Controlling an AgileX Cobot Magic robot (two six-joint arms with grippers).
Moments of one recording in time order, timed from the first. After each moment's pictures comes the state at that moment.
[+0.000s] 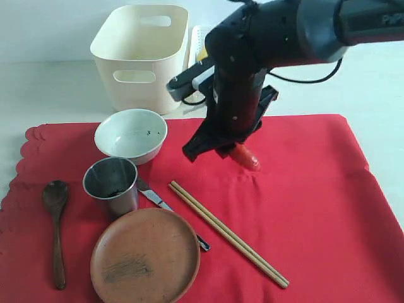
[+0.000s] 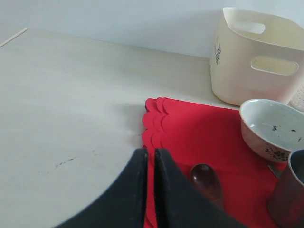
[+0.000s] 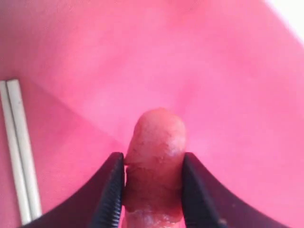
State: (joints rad) left arm 0.02 0.01 0.00 0.01 0.37 -0.15; right arm 0.70 1.97 -1.36 -0.22 0.87 0.17
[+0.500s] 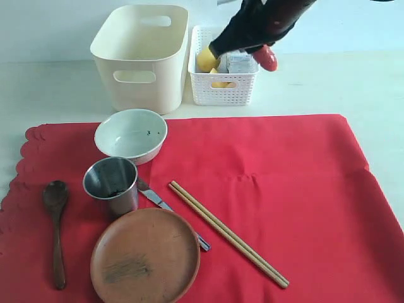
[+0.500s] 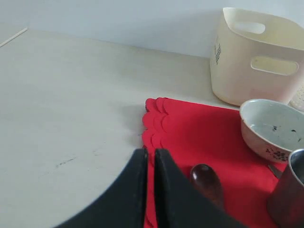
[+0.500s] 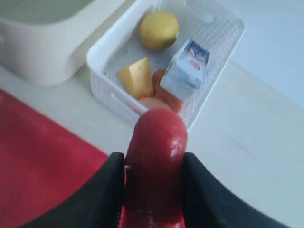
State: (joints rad) left arm 0.02 0.01 0.00 0.01 0.37 -0.15; right arm 0.55 1.79 -1.43 -0.43 0.64 0.22
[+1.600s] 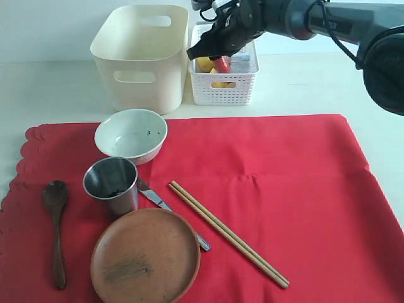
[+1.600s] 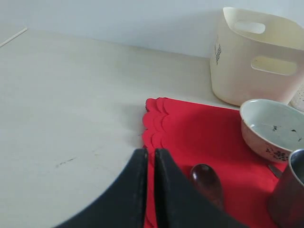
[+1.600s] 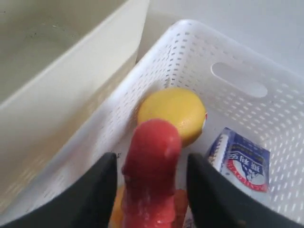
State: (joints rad) left arm 0.02 0.01 0.00 0.01 0.37 -0.15; right arm 0.40 2.45 -2.06 -0.03 0.42 -0.13
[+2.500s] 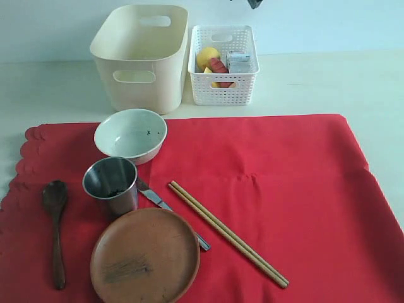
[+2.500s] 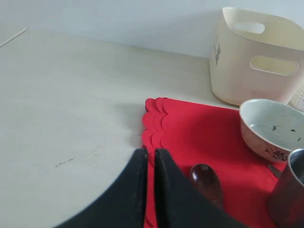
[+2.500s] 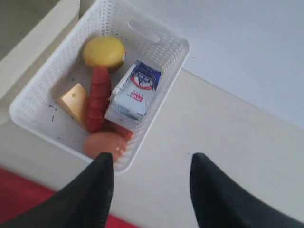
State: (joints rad) left arm 0.02 0.01 0.00 0.01 0.37 -0.15; right arm 0.40 2.08 -2.04 -0.23 1.00 -0.01
